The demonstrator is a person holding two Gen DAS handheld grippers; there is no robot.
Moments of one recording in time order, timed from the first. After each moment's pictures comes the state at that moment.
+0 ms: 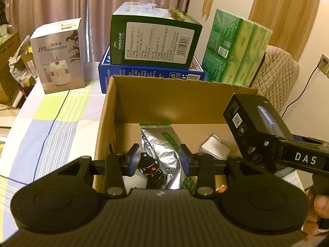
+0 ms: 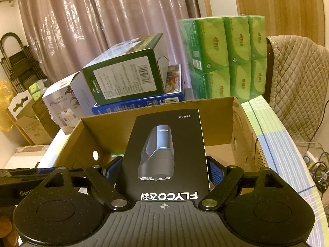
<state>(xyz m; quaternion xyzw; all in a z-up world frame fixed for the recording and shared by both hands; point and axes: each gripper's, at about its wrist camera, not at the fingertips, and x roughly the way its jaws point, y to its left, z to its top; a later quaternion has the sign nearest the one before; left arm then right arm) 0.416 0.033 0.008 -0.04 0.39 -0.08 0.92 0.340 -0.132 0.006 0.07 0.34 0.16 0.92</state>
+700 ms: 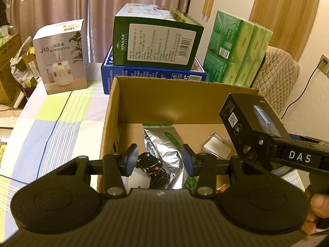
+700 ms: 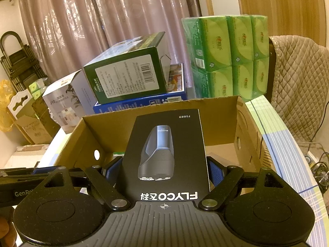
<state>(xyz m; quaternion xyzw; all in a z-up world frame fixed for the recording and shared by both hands) 0.415 0.036 0.009 -0.04 0.39 -0.08 0.92 0.341 -0.126 0.003 0.06 0.34 0.16 0.92</state>
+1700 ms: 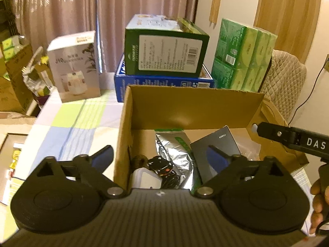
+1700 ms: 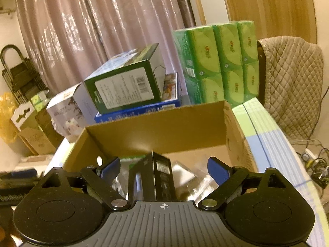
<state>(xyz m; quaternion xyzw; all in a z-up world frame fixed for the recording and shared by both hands) 0.393 0.037 0.024 -0.02 0.36 -0.04 0.93 0.313 -0.151 0.021 0.09 0.33 0.15 0.93</state>
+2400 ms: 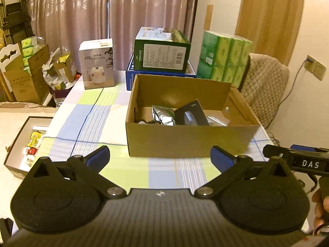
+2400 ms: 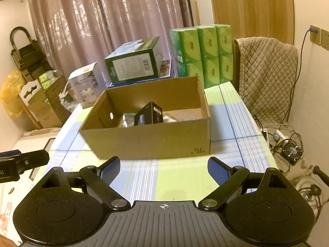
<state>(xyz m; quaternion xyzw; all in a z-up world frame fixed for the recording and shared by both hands) 0.201 0.028 0.080 -0.03 0.34 -0.03 0.94 0.119 -0.192 0.069 0.05 0.35 0.15 0.92</state>
